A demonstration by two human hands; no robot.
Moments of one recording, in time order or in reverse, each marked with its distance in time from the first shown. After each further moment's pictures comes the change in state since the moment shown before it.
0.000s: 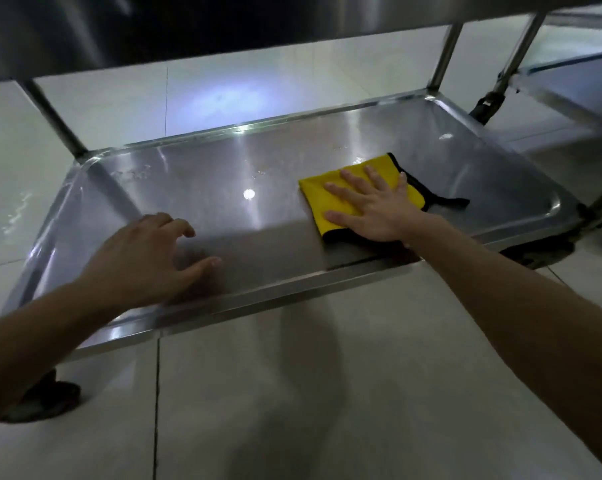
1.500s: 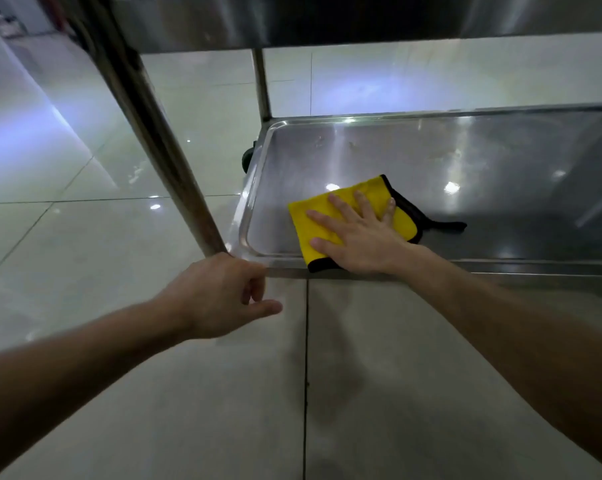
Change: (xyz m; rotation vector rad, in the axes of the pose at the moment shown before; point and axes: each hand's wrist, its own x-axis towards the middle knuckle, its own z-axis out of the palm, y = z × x) left_hand -0.185 -0.129 0.011 -0.177 -0.191 -0.087; right_hand -0.029 -0.325 0.053 -0.049 -0.059 -0.345
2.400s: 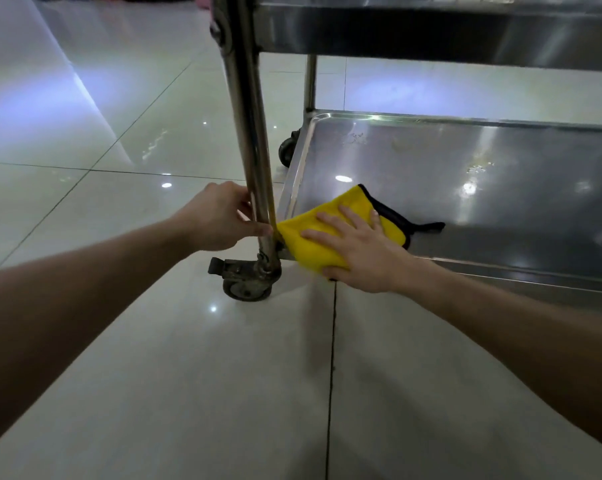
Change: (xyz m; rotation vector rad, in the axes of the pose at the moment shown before) left_hand 0.015 -0.089 -0.035 -0.419 0.194 -0.180; right_hand -0.017 -0.069 -0.002 -0.161 -0.055 -0.348
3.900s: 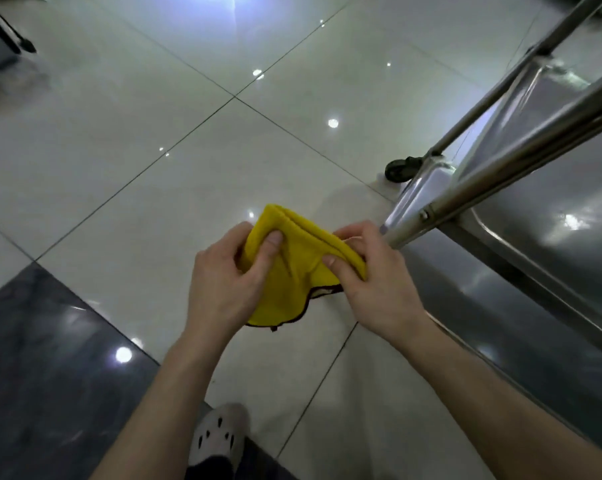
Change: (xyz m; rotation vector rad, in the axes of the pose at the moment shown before) left_hand -0.224 0.049 -0.134 -0.613 0.686 -0.582; right_hand -0.020 -0.206 -0.270 0.889 0.050 0.052
